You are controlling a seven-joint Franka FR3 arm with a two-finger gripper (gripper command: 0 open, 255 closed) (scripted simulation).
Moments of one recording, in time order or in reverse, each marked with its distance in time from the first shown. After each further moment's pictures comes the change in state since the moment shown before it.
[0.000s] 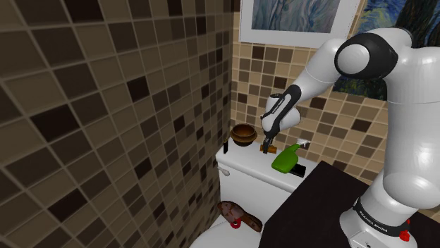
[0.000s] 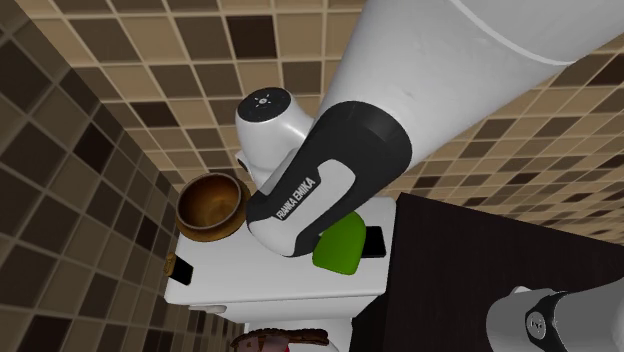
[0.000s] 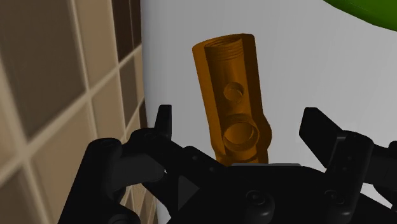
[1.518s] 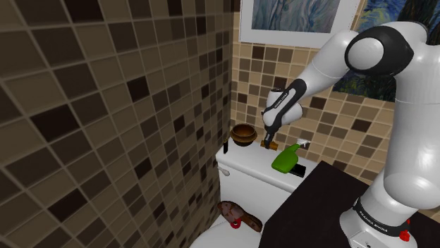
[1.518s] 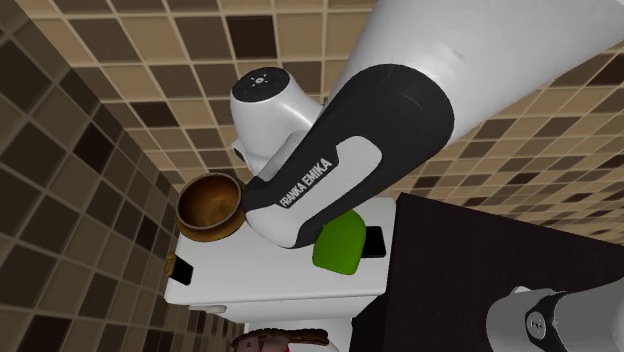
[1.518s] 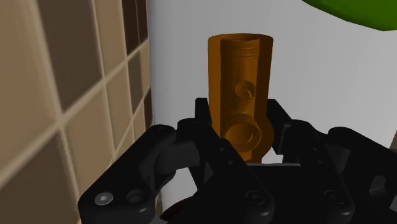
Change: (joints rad) arm 0.014 -0.077 -0.019 -0.015 -0.022 -0.060 0.013
